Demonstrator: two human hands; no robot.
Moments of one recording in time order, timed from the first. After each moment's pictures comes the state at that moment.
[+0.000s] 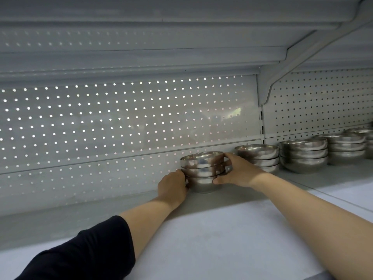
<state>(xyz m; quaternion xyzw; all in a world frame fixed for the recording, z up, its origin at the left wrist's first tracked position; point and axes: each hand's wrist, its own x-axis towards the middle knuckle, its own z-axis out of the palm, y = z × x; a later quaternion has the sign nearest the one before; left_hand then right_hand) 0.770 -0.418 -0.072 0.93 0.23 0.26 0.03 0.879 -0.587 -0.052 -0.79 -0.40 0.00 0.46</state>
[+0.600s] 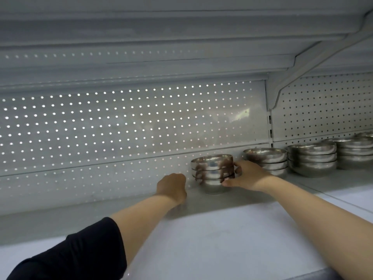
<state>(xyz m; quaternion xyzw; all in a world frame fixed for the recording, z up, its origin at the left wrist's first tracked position) 0.728 -0.415 -0.051 0.95 0.26 0.18 -0.02 0.868 -0.594 -0.048 -0.86 -0.37 -0.01 0.35</state>
